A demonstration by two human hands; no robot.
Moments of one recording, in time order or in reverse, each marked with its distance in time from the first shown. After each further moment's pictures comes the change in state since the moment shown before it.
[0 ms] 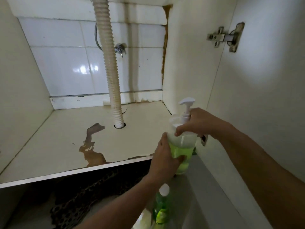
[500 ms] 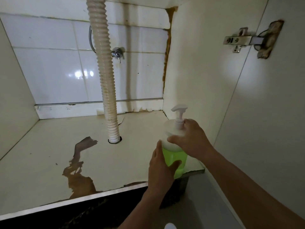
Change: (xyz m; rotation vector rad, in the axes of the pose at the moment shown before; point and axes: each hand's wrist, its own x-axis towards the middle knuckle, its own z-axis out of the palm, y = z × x) left_hand 0.078 -0.049 0.012 -0.137 0.159 -0.034; right_hand 0.083 0.013 0.058 0.117 0.340 -0.027
